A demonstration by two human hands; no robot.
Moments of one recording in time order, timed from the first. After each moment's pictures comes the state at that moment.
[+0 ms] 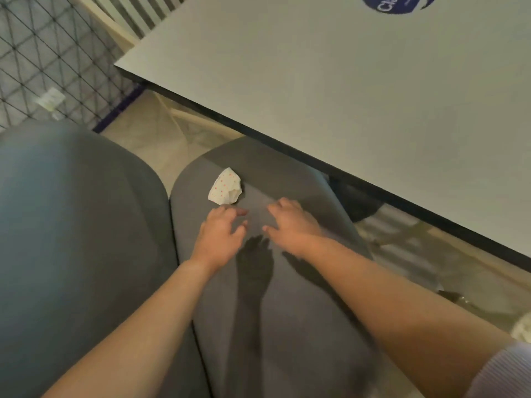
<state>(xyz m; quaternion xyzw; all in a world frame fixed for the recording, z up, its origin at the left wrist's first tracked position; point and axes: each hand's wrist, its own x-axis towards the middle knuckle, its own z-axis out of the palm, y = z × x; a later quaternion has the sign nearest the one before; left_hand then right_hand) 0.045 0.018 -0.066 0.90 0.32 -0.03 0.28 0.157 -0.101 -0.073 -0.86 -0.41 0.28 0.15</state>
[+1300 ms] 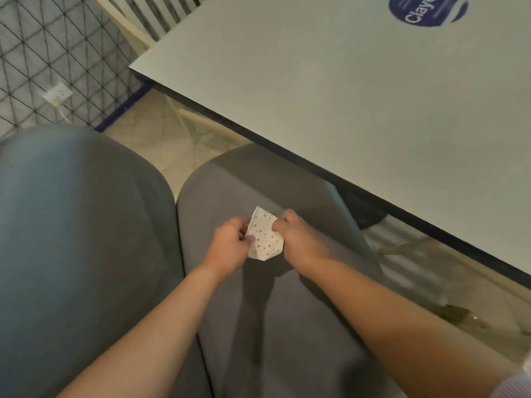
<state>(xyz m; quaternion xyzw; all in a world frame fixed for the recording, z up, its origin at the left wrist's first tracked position) 0.055 0.032 -0.074 0.85 0.38 -0.04 0.38 0.150 -0.089 -0.078 -0.83 -0.40 0.32 0.21</state>
